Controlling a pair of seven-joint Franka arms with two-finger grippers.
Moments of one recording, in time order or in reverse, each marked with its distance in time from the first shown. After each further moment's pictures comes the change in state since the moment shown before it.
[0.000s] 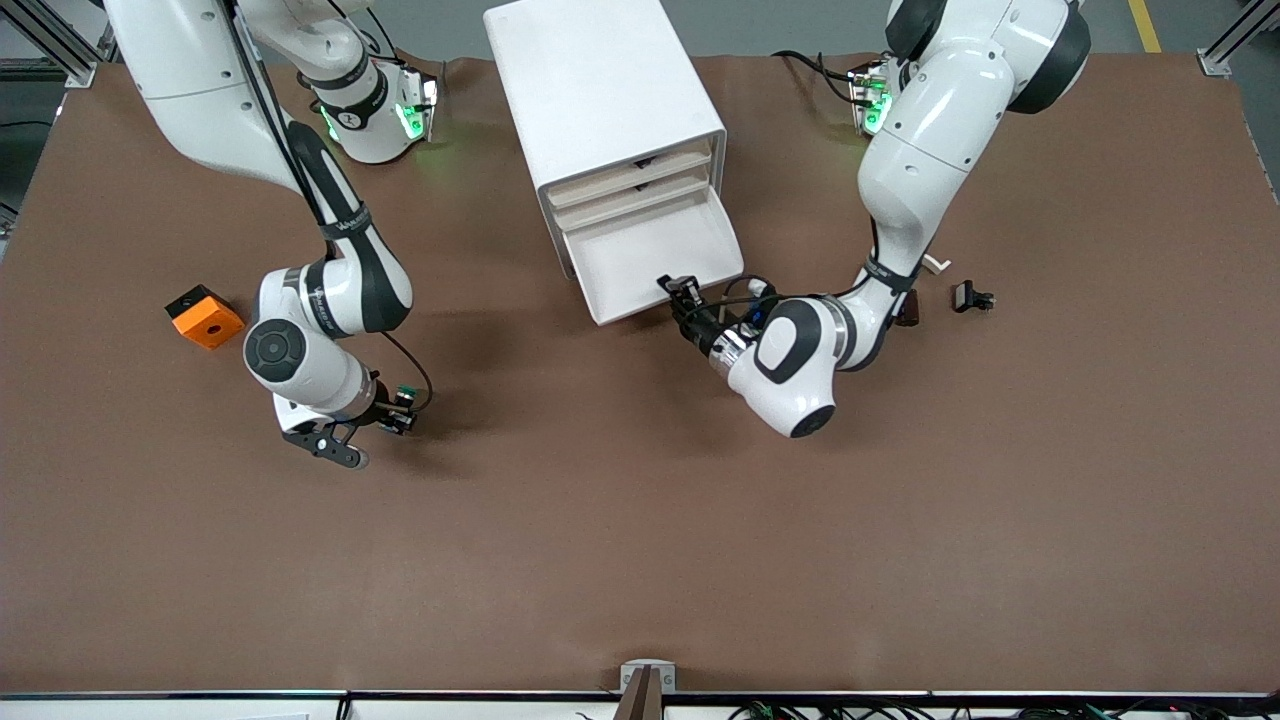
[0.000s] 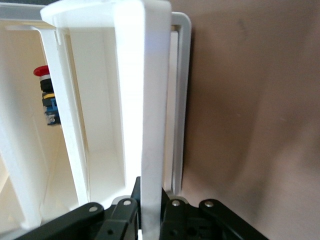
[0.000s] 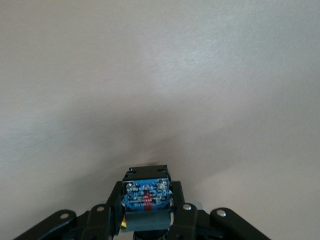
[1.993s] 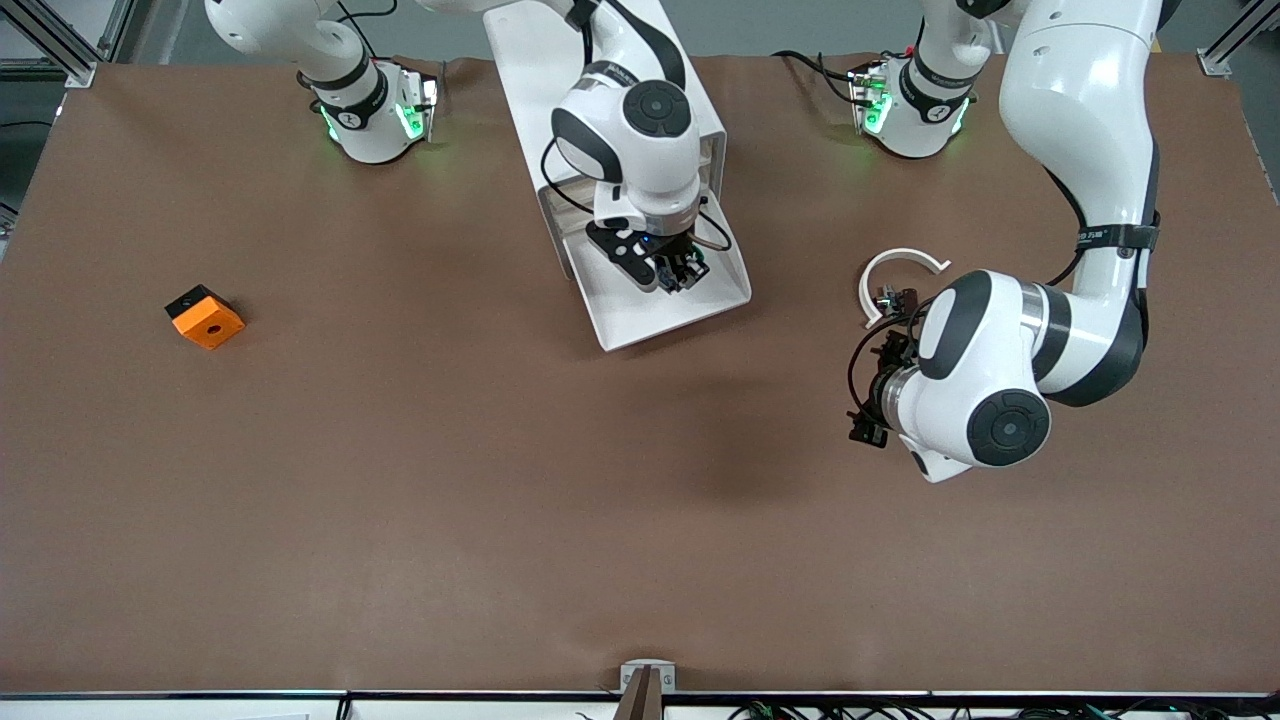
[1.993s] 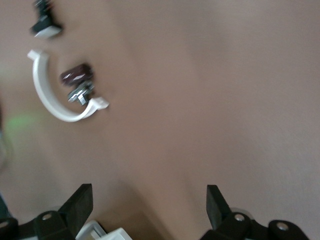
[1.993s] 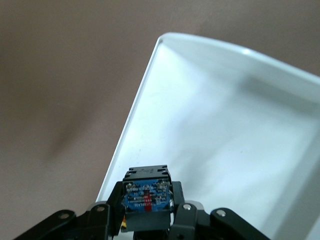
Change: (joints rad) left arm 0.137 -0.222 0.081 0.215 0.808 -0.057 0.794; right arm 0.712 0.028 0.012 0.356 0.001 -0.234 1.126
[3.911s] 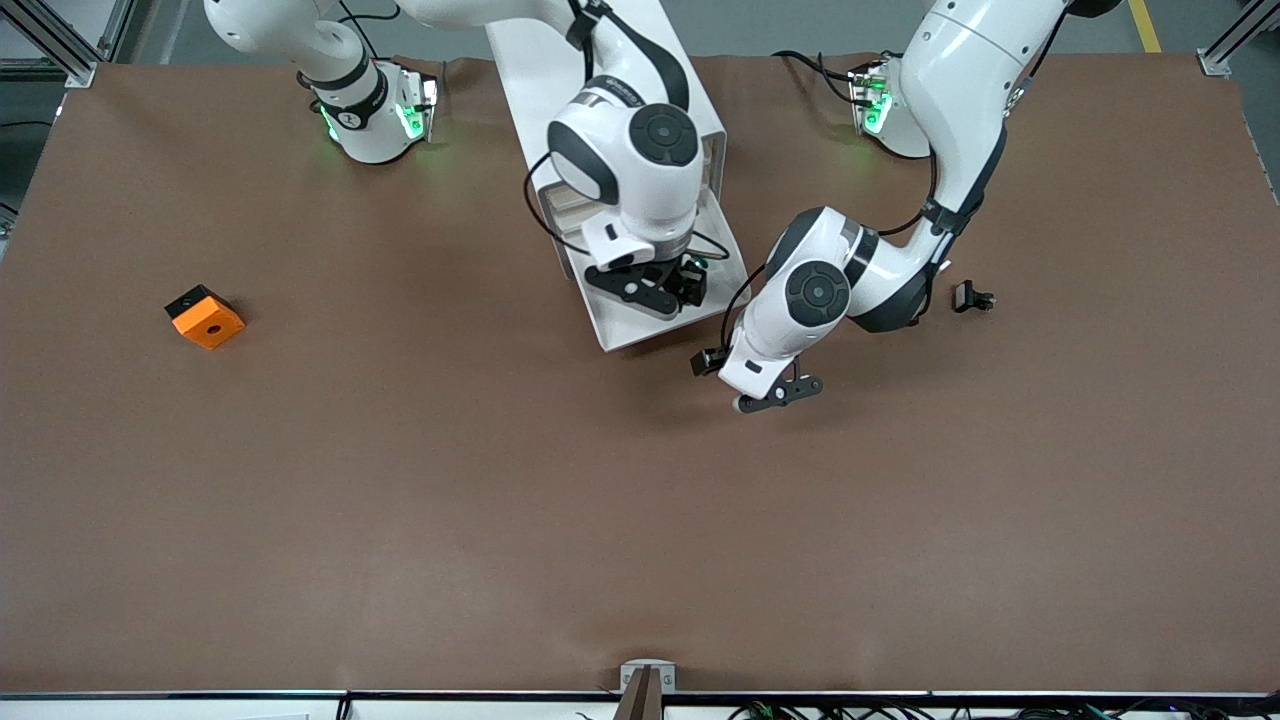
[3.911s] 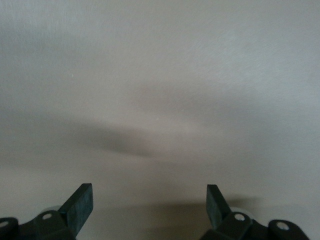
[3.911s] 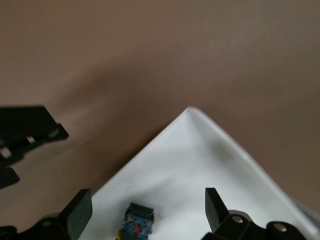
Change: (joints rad) left arm -0.068 -0.109 -0.235 -0.573 0.034 0.791 0.599; right arm -0.069 0.015 -0.034 0.151 -0.044 -0.221 -0.555
